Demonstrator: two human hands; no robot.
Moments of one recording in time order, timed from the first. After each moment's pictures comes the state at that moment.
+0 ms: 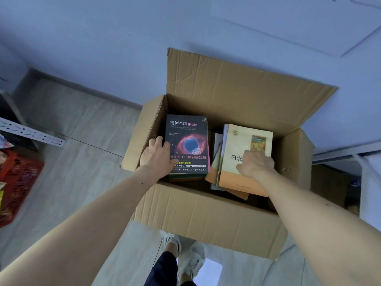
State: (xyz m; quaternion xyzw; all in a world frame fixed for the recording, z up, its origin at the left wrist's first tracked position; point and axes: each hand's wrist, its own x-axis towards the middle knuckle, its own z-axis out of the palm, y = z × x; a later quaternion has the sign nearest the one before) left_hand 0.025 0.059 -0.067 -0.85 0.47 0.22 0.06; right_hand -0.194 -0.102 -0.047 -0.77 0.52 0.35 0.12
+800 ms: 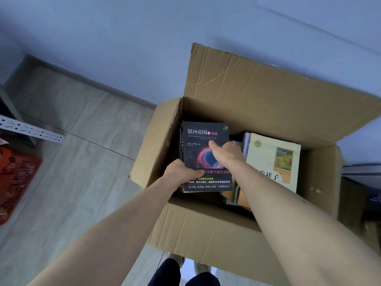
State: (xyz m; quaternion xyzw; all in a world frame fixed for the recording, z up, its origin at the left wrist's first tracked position) left_hand 0.036 0.031 -0.126 -0.80 0.10 0.56 -0.17; right_hand -0.057 -0.095 -0.117 -0.67 0.63 0.18 0.36
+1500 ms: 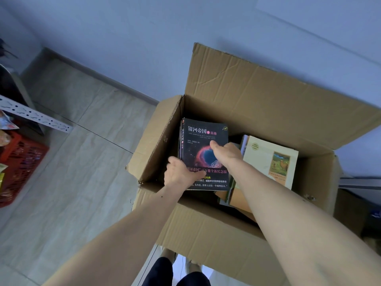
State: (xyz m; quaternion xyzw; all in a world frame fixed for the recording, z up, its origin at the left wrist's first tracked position) left_hand -0.004 0.033 -0.115 -0.89 0.06 0.42 -0.19; right_hand -0.070 -0.103 -0.121 -0.64 0.62 0.16 0.42
